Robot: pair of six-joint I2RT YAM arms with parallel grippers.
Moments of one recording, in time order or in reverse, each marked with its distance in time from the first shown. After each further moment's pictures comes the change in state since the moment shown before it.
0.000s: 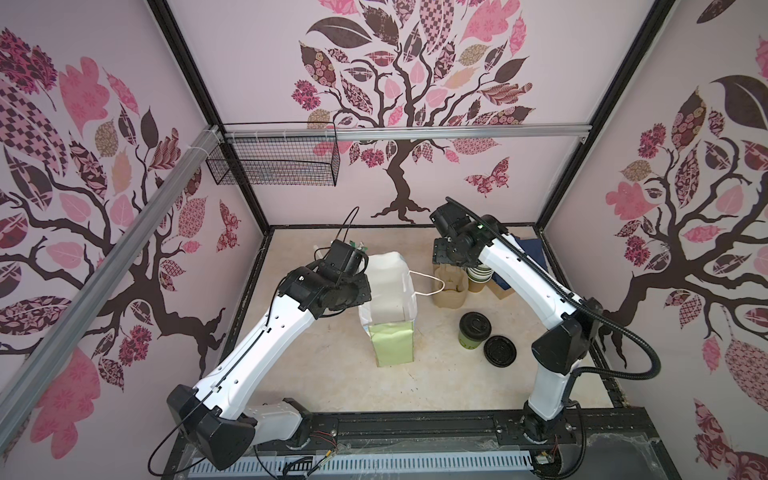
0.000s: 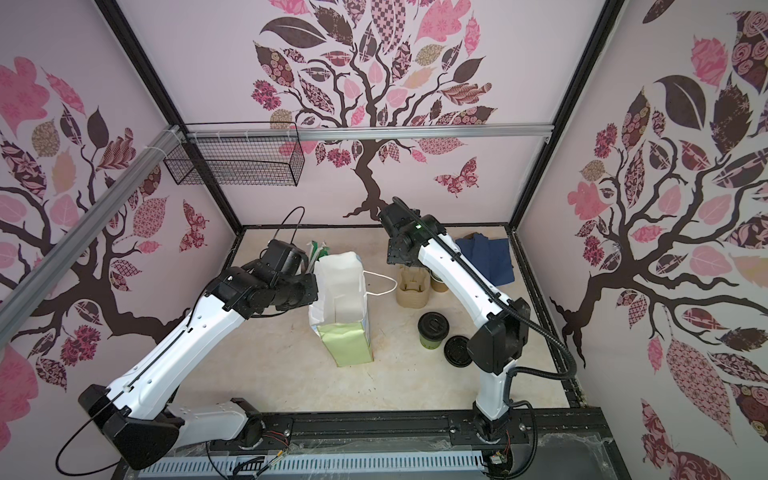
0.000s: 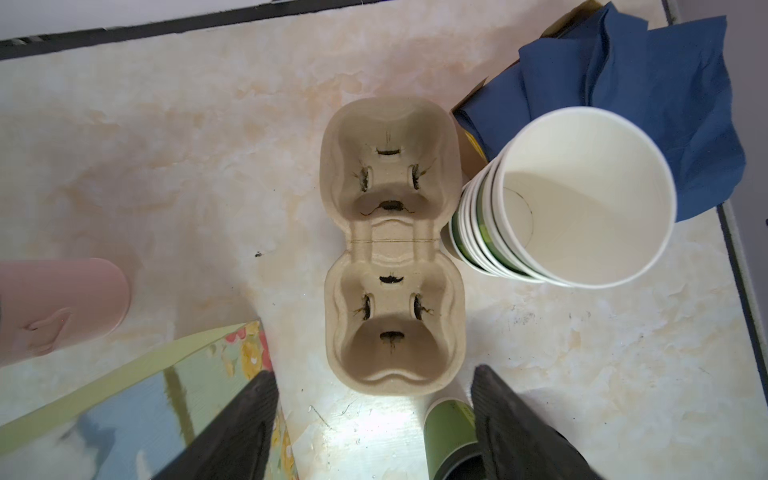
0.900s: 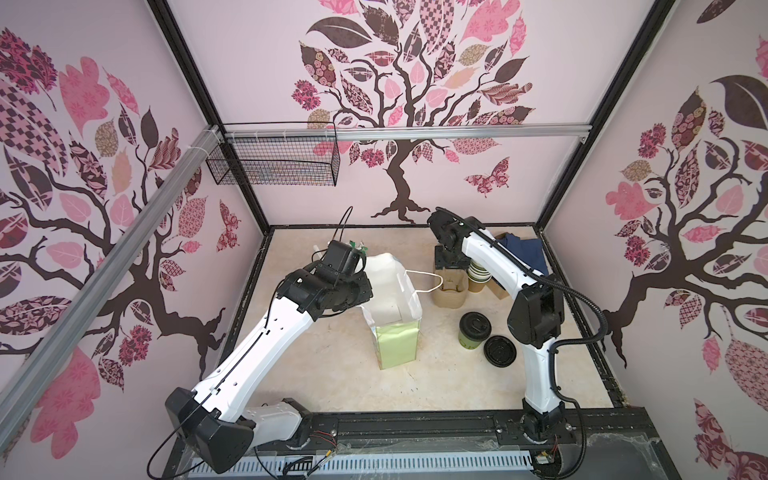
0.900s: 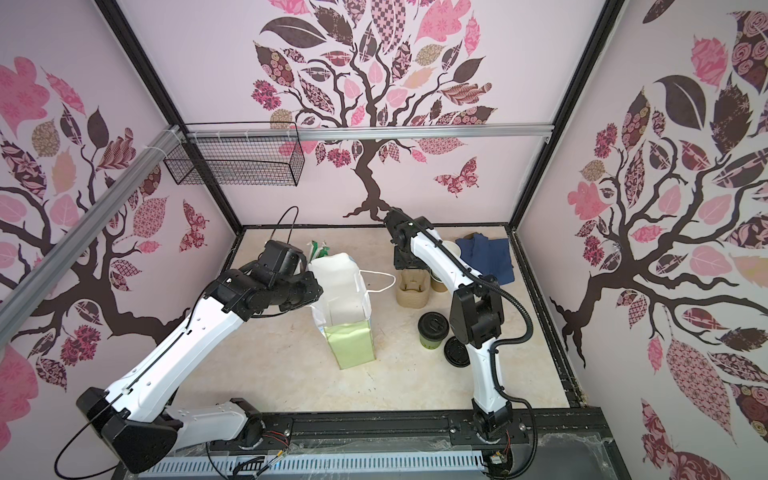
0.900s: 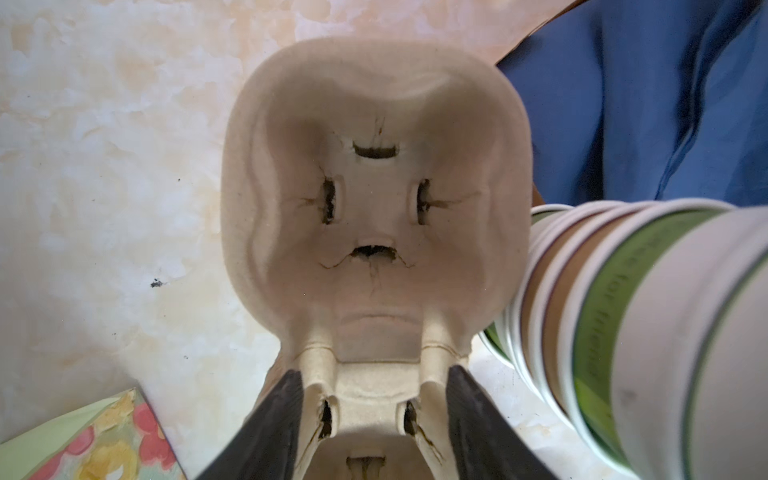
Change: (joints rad) left arm 0.015 -0.011 -0.024 0.060 0.058 -0.083; right arm -0.104 0.237 0.027 0.054 -0.066 -0.142
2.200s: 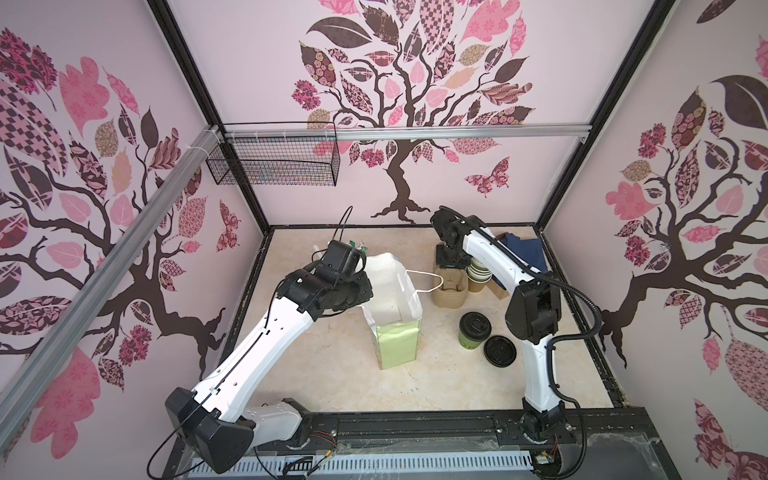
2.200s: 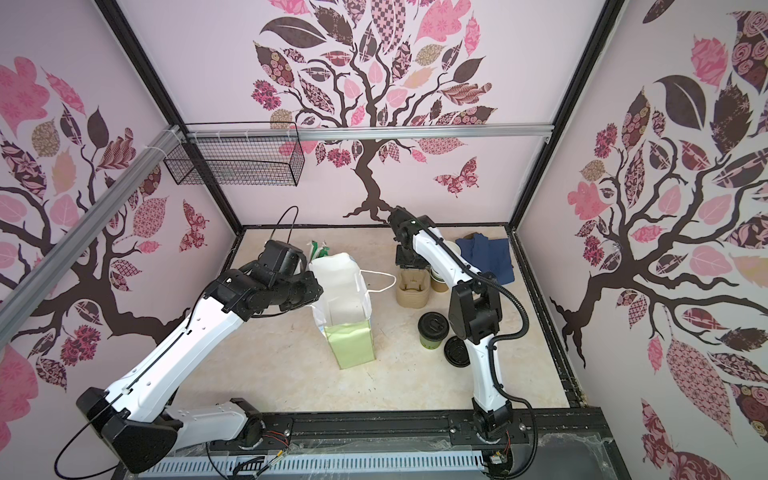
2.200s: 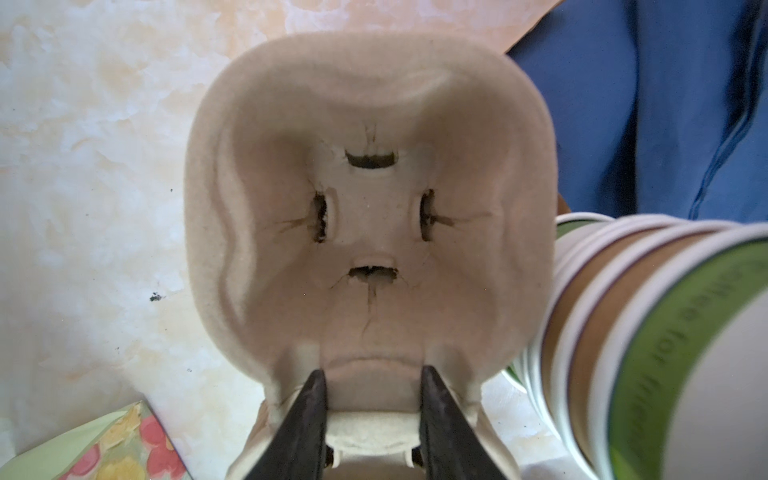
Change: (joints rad) left arm 0.000 0.000 0.000 0.003 0.002 -0.002; right arm -0.032 0.041 0.040 -0.010 -0.050 0.016
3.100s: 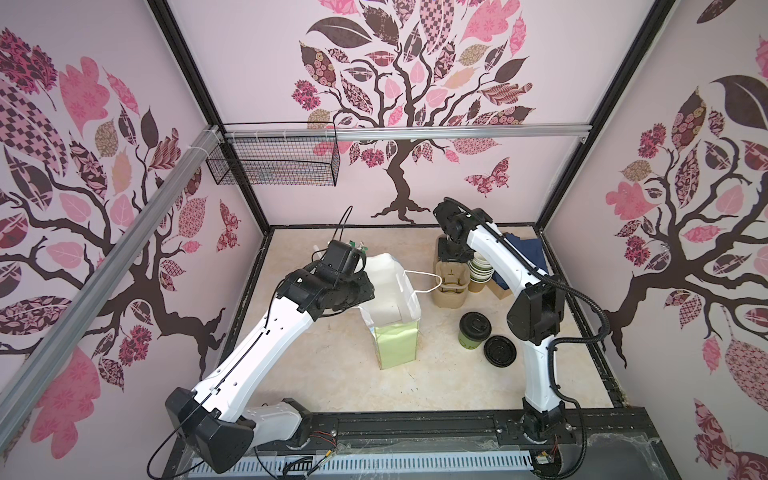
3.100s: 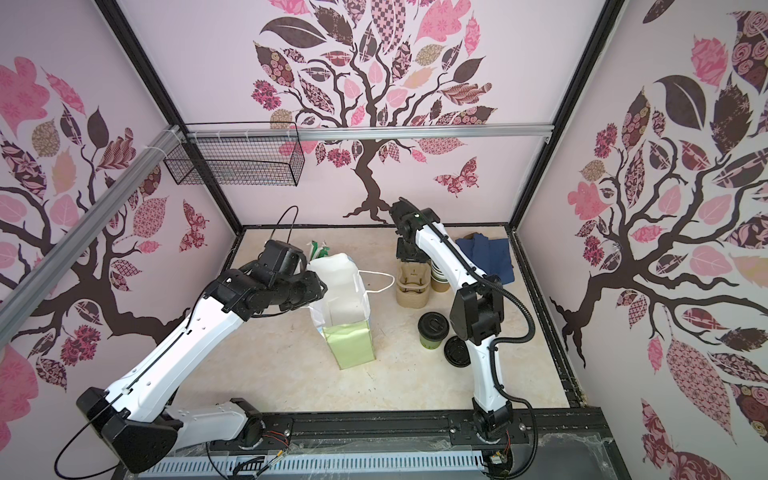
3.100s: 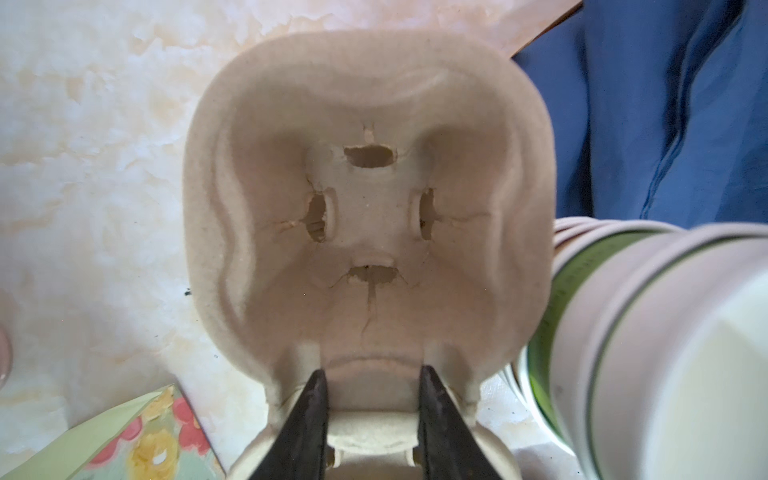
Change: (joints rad) left arm 0.000 0.001 0.002 -0.001 -0.004 0.003; right arm -0.003 -0.024 0.090 -0.066 -0.001 0.001
